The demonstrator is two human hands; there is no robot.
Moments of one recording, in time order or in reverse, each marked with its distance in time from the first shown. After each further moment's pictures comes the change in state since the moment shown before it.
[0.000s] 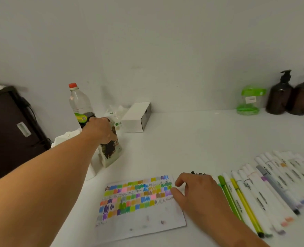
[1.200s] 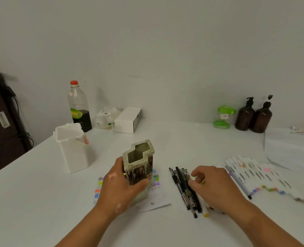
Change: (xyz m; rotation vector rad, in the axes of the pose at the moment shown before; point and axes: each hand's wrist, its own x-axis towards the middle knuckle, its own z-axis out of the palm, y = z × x) left_hand -0.243 0.029 0.058 -1.208 0.187 0.300; right_hand -0.036 0.021 -0.077 -0.058 -0.025 0.151
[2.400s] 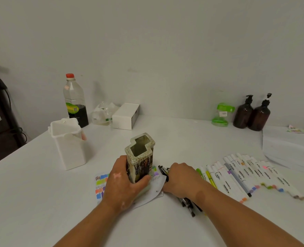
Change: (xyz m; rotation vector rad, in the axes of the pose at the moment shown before) left_hand 0.013 -0.043 0.033 -0.019 0.059 0.126; right_hand 0.044 -0.045 0.060 -0.289 -0.224 -0.095
